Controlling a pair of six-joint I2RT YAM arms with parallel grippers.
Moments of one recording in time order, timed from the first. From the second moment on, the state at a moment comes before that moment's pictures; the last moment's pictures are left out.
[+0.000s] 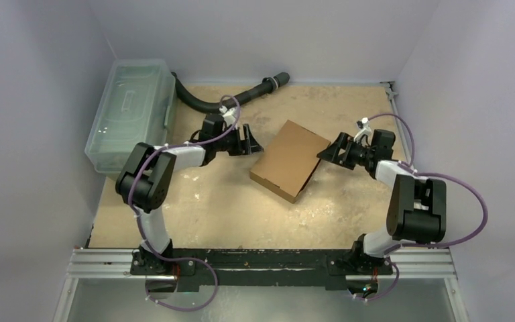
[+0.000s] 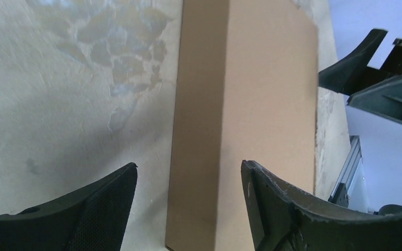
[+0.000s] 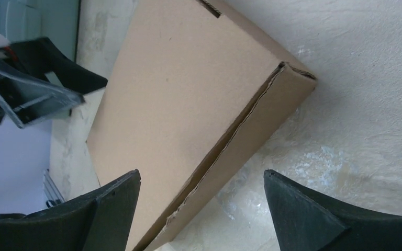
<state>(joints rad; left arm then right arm) -0.40 1.84 1.01 0.30 0.53 -0.56 -0.17 1.50 0.71 0.06 -0.81 0.32</state>
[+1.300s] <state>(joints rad) -0.49 1.94 0.77 0.88 0.68 -0.98 -0.37 1.88 0.77 0.04 -1.17 0.35</state>
